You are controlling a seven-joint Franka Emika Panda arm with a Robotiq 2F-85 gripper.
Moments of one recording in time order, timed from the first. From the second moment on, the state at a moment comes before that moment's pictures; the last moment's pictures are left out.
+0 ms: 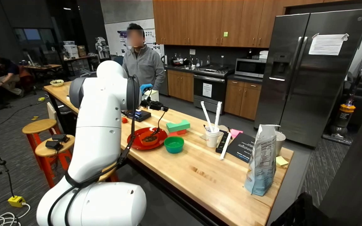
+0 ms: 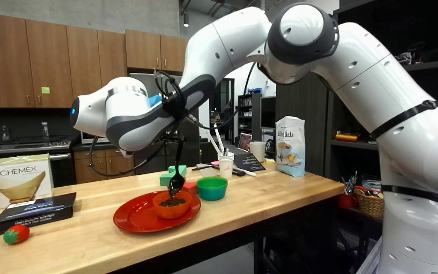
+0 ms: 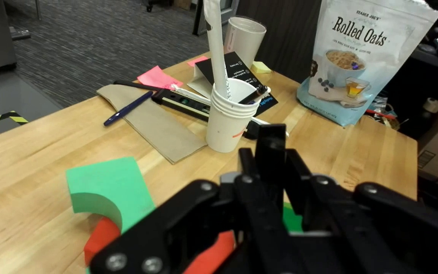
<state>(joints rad) 0.47 0.61 0.28 -1.41 -1.22 1.29 -1.19</state>
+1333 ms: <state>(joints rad) 0.58 0.76 0.24 -1.21 -1.39 1.03 -1.45</state>
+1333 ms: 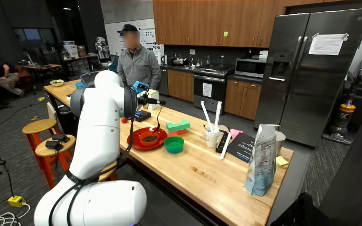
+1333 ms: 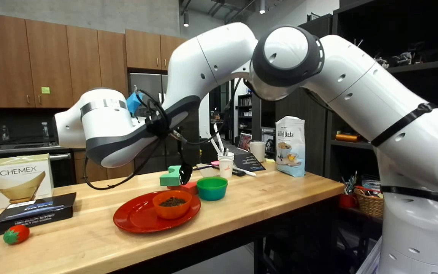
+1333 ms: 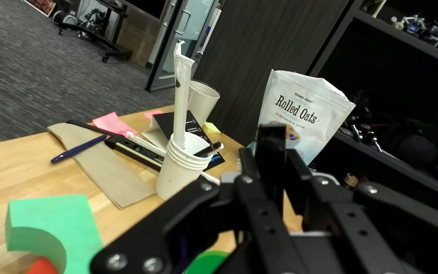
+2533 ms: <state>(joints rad) 0.46 0.71 0.24 -1.04 -1.02 0.97 -1.25</state>
